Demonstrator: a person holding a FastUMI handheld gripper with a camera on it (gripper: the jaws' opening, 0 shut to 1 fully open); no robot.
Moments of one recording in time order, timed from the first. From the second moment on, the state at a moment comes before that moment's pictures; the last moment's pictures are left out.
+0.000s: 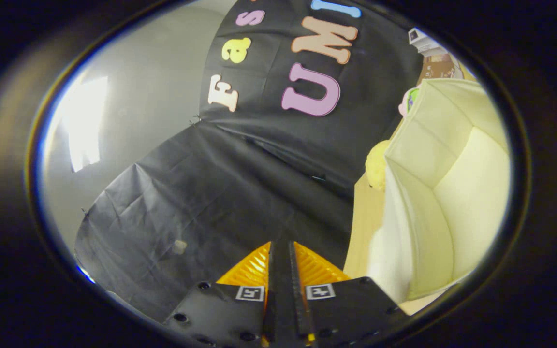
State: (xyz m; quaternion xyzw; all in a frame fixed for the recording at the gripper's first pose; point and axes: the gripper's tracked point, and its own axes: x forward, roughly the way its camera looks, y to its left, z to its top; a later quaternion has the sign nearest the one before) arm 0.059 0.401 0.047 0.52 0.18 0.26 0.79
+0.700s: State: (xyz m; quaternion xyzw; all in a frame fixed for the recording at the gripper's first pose) arm 0.056 0.187 0.001 0.15 0.18 0.05 0.97
